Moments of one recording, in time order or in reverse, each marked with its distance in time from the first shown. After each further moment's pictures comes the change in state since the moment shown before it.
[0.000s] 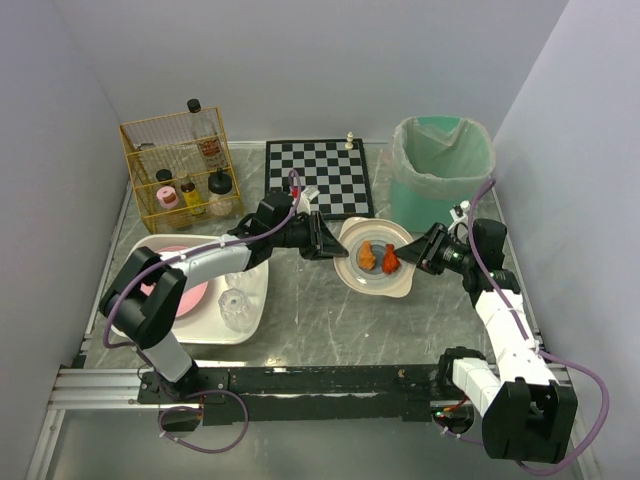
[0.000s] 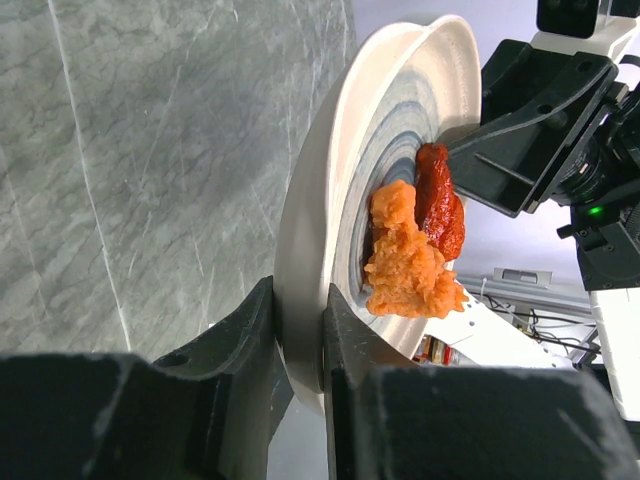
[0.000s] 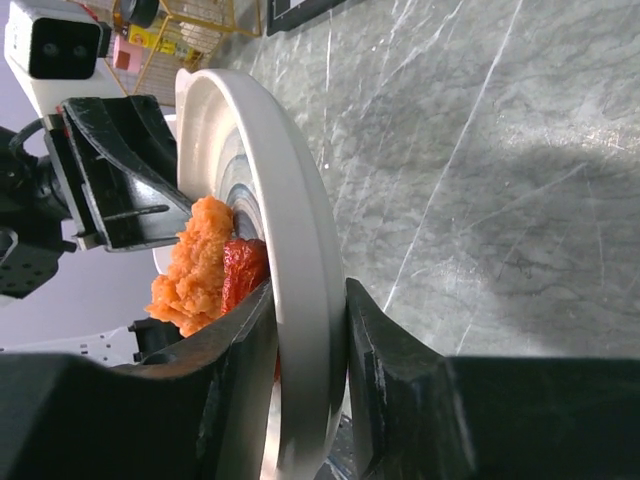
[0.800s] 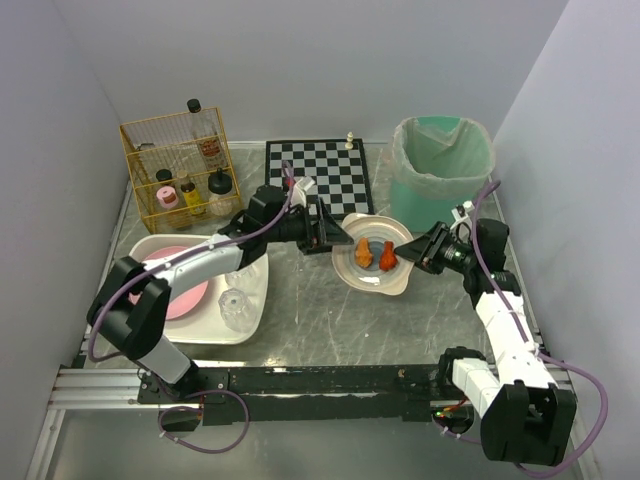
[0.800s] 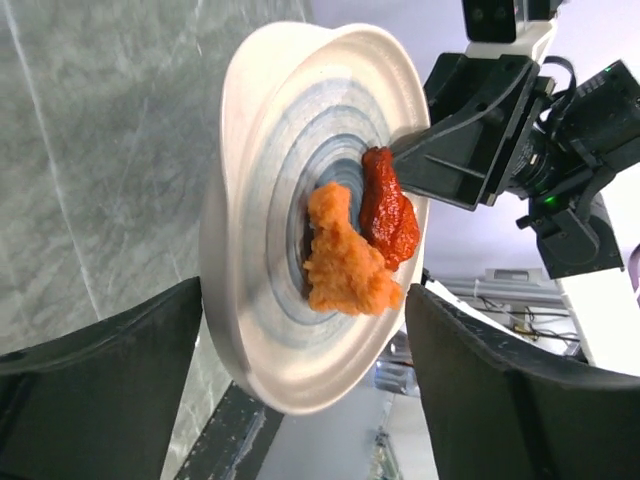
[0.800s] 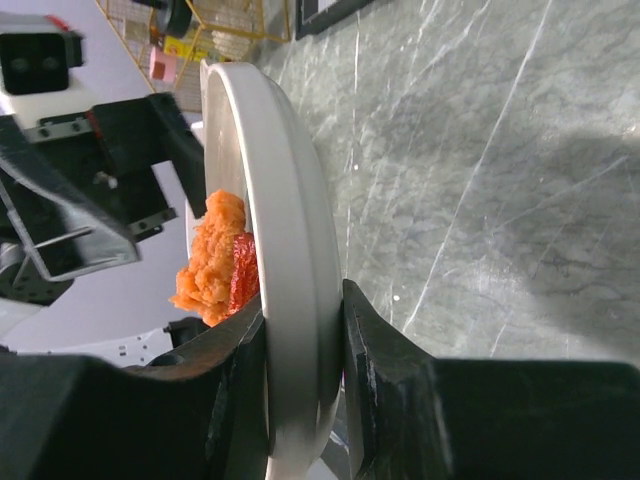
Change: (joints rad) left arm 0.011 -0.066 -0.006 0.013 -0.008 0.019; right arm -0.014 -0.016 -0.012 0.039 -0.052 0.099
